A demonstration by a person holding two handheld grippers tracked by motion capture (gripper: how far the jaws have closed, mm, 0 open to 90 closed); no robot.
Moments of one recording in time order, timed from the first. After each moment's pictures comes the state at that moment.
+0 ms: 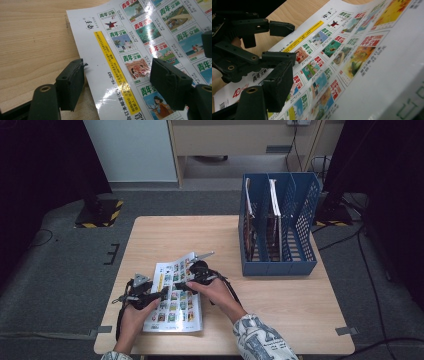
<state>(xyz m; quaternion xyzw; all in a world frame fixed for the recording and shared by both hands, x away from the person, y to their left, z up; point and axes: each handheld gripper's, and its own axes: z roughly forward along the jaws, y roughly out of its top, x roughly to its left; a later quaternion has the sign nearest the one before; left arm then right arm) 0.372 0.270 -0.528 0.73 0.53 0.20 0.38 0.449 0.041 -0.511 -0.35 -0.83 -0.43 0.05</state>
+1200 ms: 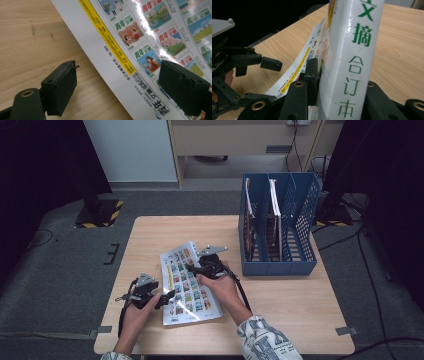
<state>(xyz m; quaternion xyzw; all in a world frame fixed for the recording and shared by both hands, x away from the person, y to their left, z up) 0.372 0.259 -0.524 0.76 0.48 0.14 0.42 0.444 0.010 -0.467 -0.34 -0.80 -0.49 -0.08</state>
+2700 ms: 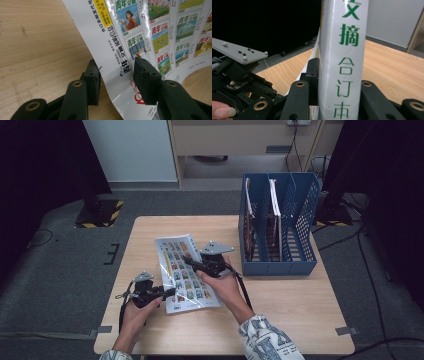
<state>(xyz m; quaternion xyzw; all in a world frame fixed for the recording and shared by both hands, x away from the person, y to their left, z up) 0.376 0.261 -0.517 0.75 0.48 0.06 0.45 0.433 0.003 -0.438 -0.28 -0.76 -0.58 -0.13</state>
